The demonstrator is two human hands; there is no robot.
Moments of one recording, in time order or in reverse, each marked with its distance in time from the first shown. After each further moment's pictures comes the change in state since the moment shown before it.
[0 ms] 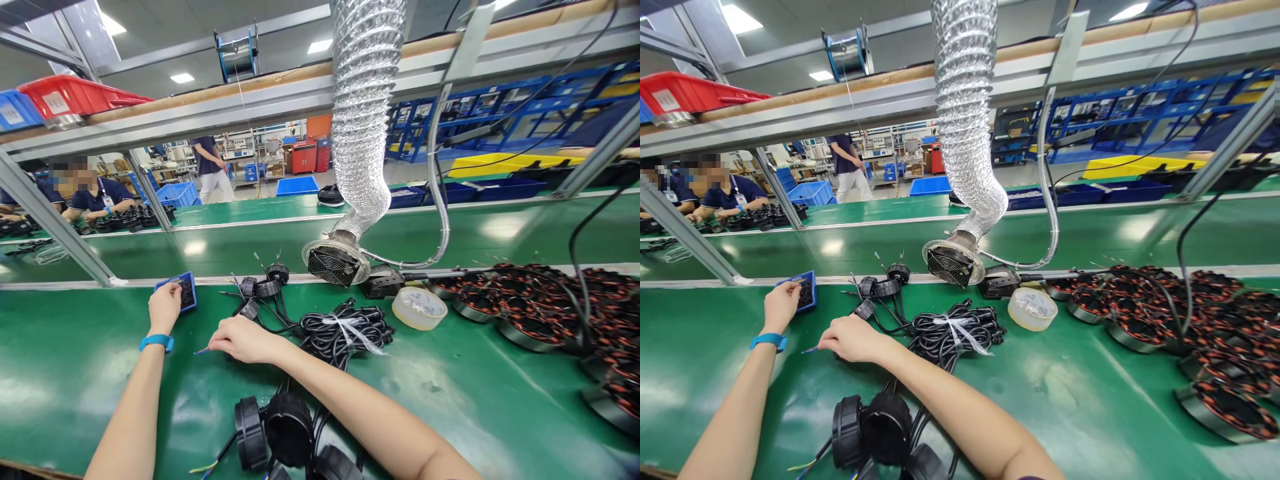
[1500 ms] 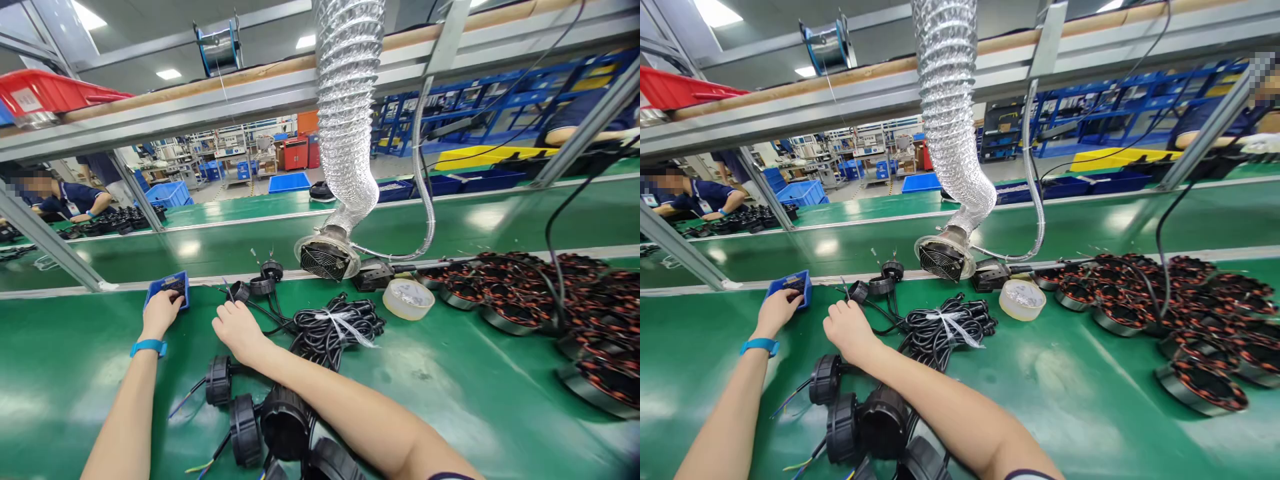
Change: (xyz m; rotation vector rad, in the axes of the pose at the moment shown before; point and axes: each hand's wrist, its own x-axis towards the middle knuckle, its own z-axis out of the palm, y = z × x) left_hand 0.005 -0.005 0.005 0.219 -0.234 0.131; right_hand -0.002 0.010 0.018 -0.710 0.237 -0.001
